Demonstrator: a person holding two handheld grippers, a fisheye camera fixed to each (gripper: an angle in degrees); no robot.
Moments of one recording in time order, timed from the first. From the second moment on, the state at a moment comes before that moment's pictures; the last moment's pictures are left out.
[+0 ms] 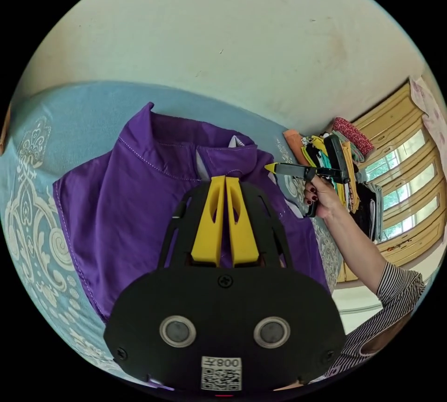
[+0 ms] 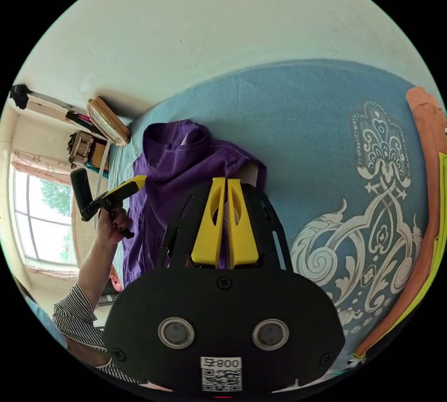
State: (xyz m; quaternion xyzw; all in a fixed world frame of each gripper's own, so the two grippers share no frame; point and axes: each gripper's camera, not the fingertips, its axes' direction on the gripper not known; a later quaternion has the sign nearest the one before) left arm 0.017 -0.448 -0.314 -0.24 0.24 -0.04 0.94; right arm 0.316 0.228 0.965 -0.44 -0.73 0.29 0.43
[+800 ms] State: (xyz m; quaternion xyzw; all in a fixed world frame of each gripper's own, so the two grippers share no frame) left arm 0.032 -0.433 -0.331 -0.22 0.10 0.07 0.97; right arm 0.313 0.221 0.951 -0.45 -0.71 0.20 0.50
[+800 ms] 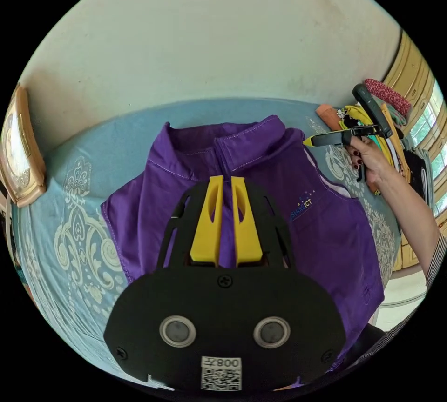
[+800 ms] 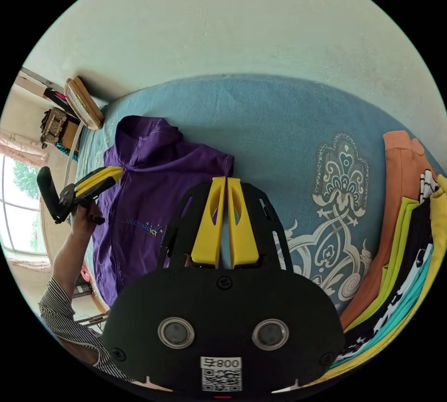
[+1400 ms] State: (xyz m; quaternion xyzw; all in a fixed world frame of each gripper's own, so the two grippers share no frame) left arm -0.088 -0.370 -0.341 -0.26 0.05 -0.05 0.96; right arm 0.304 0.215 0.871 -0.43 -0.68 0.13 0.58
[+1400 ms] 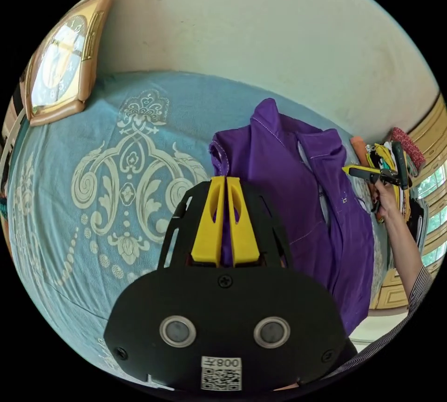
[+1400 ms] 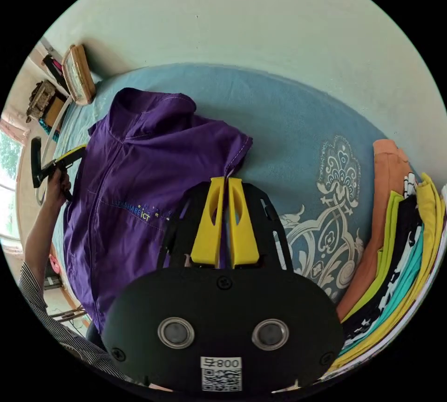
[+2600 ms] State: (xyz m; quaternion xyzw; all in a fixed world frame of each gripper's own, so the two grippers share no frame) left arm -0.111 -0.104 -0.624 -0.37 0.08 -0.15 0.91; right arm 0.548 0.491 0.600 -0.57 -0.70 0.24 0.37
